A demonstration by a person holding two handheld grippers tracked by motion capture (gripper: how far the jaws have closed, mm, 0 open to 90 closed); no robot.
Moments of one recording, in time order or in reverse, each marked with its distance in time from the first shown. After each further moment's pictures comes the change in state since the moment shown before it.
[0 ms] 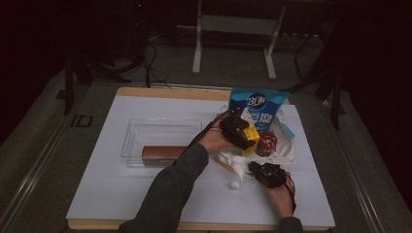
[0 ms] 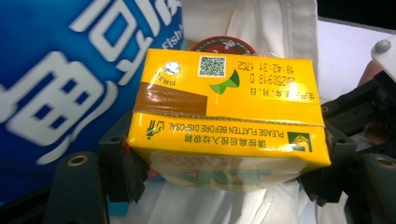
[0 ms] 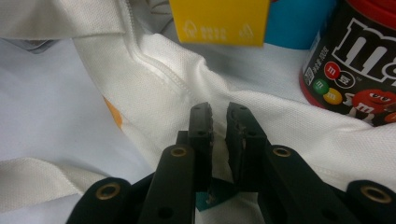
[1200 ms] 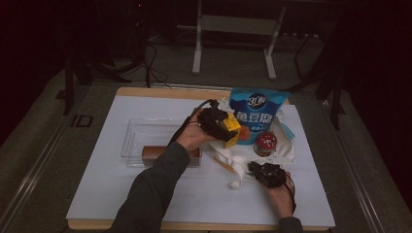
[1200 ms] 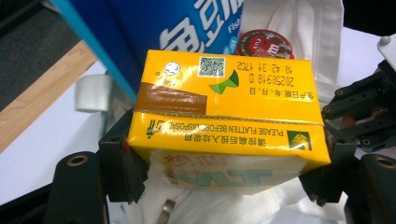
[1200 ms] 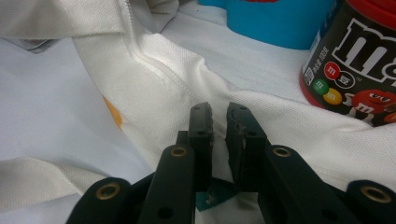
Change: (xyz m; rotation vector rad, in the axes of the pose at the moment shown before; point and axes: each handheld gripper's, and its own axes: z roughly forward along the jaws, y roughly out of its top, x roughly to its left) left arm 0.016 -0.020 -0.065 -0.005 0.108 -0.100; right arm 0.000 0.000 0.000 0.000 -0.001 0.001
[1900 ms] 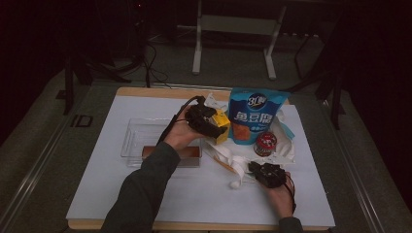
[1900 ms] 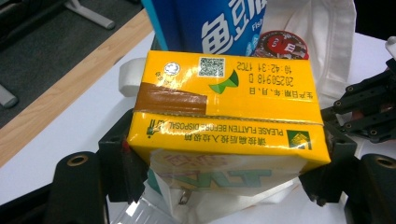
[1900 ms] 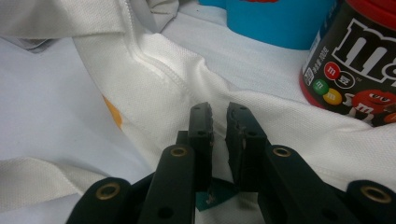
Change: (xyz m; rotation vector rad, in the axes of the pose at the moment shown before) left arm 0.013 -0.013 -0.026 -0.025 0.039 -0.036; right arm 0.000 0.000 0.000 0.001 -0.002 0.000
